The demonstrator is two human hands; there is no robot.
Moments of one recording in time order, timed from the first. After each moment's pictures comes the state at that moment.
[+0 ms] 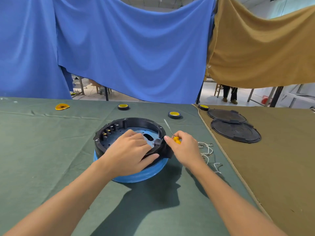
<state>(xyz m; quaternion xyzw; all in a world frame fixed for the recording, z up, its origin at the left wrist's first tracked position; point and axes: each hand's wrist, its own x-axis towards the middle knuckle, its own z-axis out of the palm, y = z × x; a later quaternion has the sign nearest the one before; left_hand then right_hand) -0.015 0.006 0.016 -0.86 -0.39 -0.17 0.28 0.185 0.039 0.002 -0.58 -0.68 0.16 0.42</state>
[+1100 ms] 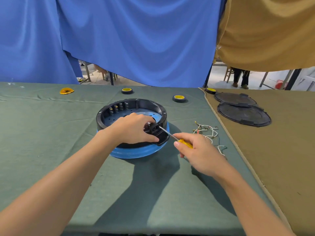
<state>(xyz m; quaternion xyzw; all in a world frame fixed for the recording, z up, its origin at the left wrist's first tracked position) -0.005 0.031 0.028 -0.81 -0.57 -0.11 -0.02 0.217 -0.023 0.001 -0.49 -0.77 0.26 0.32</state>
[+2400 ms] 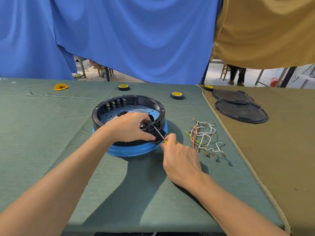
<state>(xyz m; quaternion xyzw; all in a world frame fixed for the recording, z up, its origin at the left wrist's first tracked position) -0.012 0.036 0.022 -0.81 -0.57 -0.11 -0.07 0.175 -0.027 -0.040 -0.55 -0.81 -0.06 0.22</state>
